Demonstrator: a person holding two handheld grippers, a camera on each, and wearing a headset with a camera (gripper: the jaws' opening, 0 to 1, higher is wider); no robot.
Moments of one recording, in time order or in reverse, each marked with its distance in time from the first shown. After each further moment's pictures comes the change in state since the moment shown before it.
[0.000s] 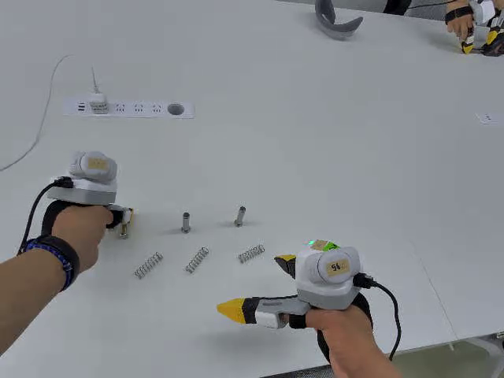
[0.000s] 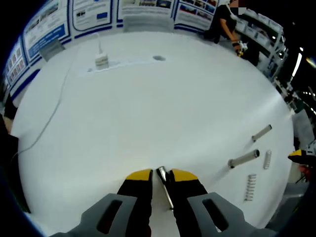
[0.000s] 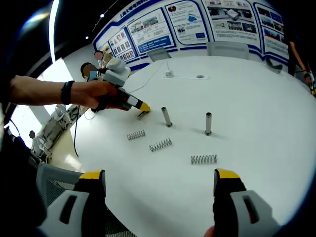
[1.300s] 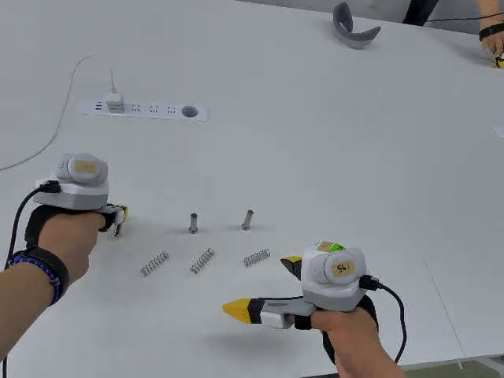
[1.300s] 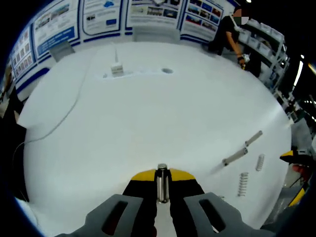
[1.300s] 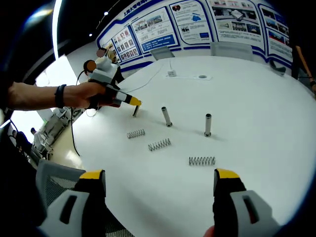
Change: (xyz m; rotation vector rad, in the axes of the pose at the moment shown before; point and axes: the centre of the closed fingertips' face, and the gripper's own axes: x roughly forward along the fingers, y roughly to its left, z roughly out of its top) left arm -0.039 0.018 0.000 -0.090 -0.103 -0.014; right arm -0.001 -0.005 0.001 -0.027 0.016 0.020
